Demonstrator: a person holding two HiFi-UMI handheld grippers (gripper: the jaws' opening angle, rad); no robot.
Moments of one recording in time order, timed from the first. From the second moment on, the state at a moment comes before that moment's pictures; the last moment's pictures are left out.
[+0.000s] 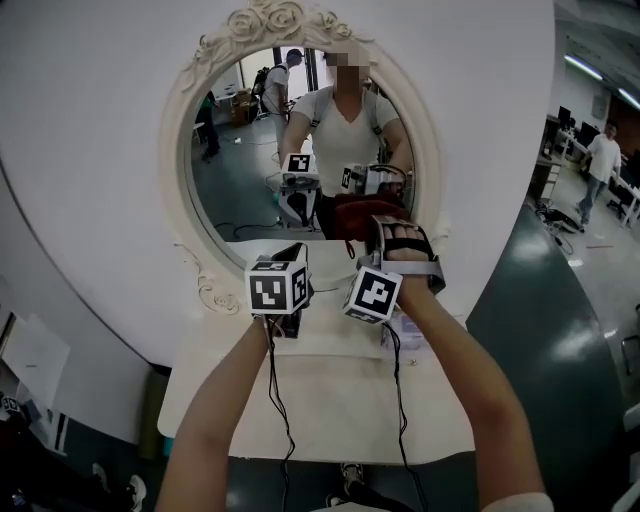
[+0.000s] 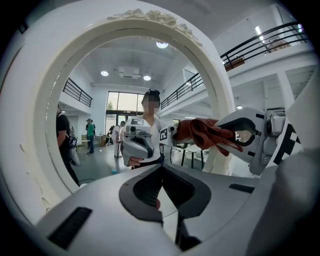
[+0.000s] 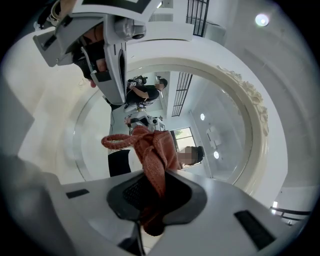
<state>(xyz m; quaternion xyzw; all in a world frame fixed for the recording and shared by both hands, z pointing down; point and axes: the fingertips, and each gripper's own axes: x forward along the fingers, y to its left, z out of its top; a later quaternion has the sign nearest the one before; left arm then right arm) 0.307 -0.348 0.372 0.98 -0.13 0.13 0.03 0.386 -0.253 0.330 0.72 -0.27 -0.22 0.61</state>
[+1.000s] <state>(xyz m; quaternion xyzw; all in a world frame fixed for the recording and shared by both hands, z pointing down) 0.267 -0.357 0.507 0.96 -0.15 0.21 0.08 0.360 -0.285 0.481 0.72 -0.37 -0.12 0.57</state>
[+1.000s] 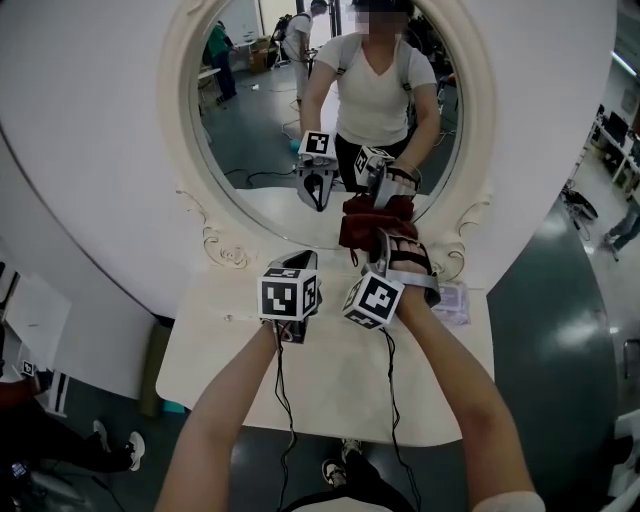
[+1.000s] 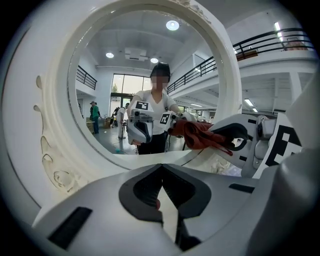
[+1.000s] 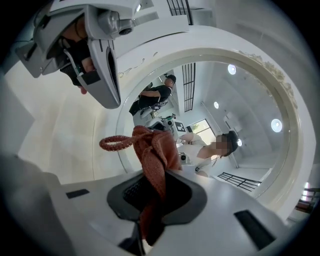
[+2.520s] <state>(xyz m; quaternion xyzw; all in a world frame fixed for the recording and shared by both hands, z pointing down) 0.151 -0.297 0.415 0.98 -0.18 0.10 0.04 0.263 -0.190 0.401 0.86 -0.48 0.00 0.19</state>
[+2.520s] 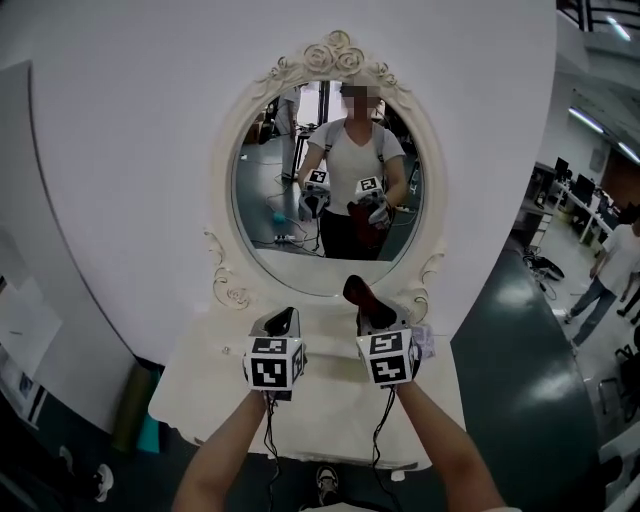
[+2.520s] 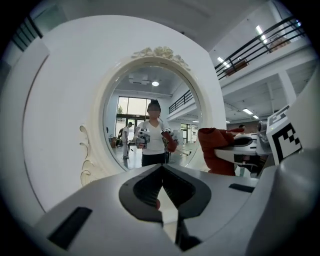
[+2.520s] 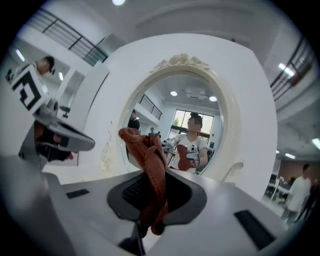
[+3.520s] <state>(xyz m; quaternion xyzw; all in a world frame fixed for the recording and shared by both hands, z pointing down) 0.075 -0.191 0.519 0.95 -0.26 0.09 0.17 0.209 -0.050 0.500 0.87 -0.49 0.11 0.00</state>
